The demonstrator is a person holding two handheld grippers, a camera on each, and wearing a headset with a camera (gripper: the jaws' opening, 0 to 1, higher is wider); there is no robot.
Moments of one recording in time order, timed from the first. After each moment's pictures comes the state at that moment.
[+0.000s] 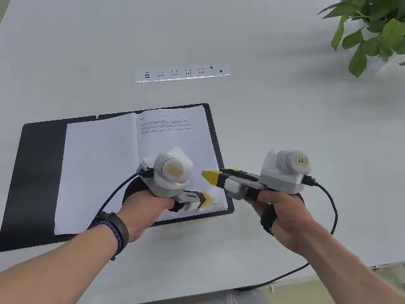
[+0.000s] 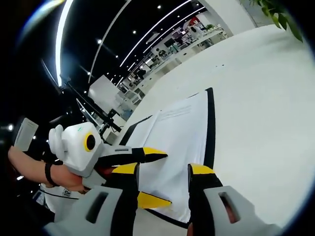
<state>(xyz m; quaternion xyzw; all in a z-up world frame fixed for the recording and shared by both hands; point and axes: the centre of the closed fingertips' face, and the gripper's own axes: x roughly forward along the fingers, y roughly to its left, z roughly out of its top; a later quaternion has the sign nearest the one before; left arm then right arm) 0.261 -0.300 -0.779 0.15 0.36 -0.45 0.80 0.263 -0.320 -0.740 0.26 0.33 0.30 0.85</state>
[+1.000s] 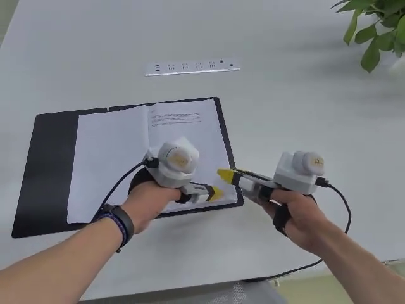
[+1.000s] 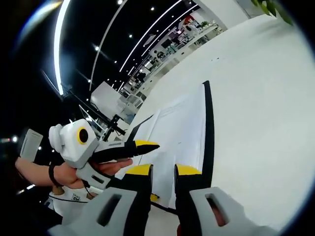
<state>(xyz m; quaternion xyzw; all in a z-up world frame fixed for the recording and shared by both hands) 0.252 -0.291 -0.757 0.13 0.35 -0.46 0.81 0.242 -0.323 -0.742 0.31 0.33 0.30 0.84</state>
